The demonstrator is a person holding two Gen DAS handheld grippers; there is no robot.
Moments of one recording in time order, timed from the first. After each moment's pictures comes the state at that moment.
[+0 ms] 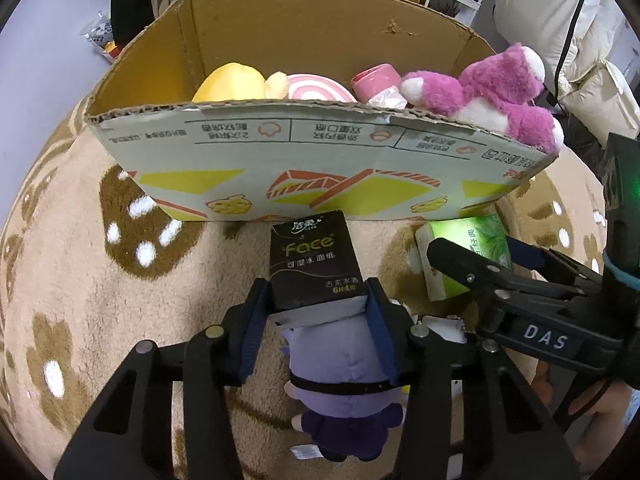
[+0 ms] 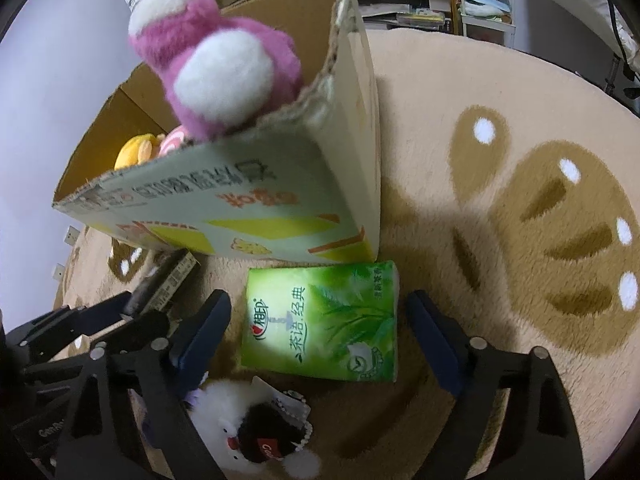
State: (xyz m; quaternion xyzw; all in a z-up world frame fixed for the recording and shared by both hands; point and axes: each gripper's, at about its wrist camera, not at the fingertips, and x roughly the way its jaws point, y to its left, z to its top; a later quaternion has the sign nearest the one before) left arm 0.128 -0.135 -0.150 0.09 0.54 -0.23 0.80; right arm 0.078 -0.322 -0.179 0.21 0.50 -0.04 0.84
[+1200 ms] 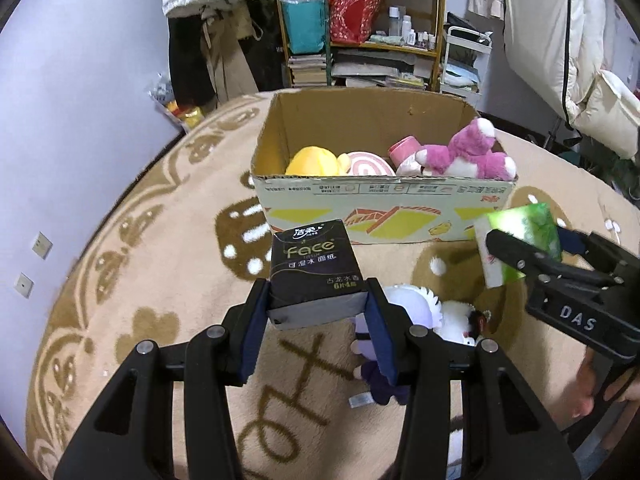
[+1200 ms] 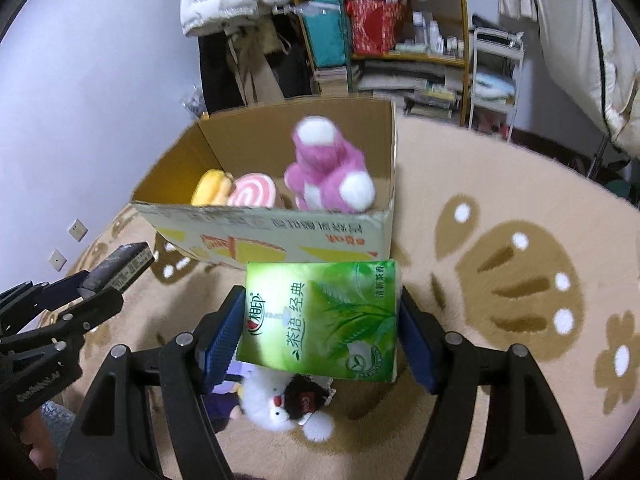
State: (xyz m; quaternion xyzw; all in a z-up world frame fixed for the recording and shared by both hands) left arm 0.064 -0.083 -0.066 0.13 0.43 -0.16 0.88; right arm 0.023 -0.285 -0.095 0.12 0.40 -0.05 0.91
